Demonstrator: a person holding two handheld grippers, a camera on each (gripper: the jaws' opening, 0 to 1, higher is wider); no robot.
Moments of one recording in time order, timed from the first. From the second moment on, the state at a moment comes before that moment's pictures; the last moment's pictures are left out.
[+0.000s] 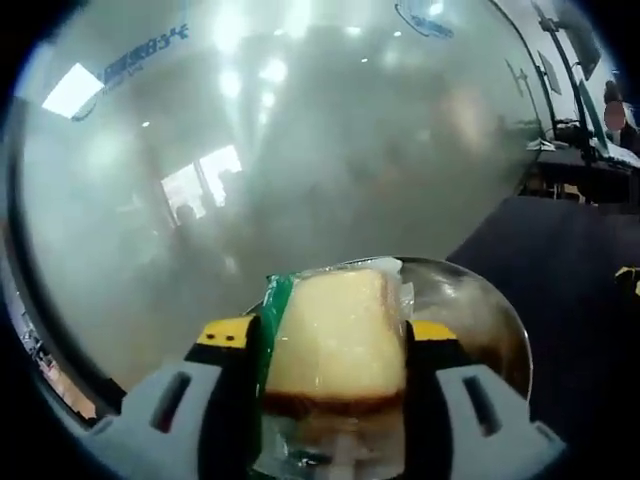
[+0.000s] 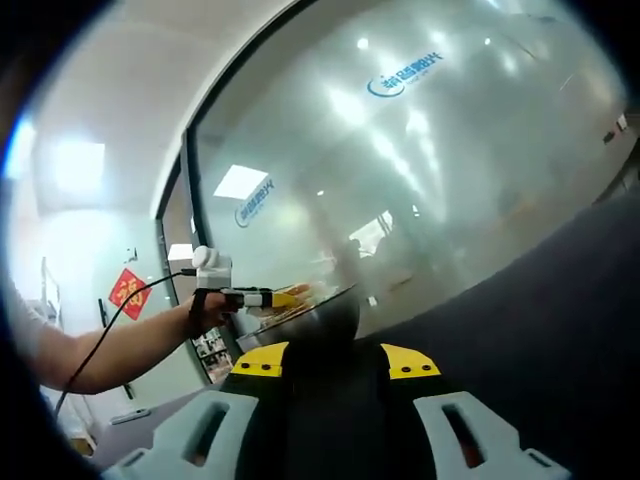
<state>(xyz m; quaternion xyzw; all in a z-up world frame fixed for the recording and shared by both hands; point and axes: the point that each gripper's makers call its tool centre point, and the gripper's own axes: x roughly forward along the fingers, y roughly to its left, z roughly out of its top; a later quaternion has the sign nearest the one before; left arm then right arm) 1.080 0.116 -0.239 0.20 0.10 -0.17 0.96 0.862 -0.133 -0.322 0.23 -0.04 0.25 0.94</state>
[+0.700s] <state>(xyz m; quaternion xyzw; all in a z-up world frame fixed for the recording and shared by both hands) 1.082 0.119 -0.227 0.17 0.05 -0.20 0.96 0.862 -0.133 -0.325 0.23 -0.04 0.25 0.94</state>
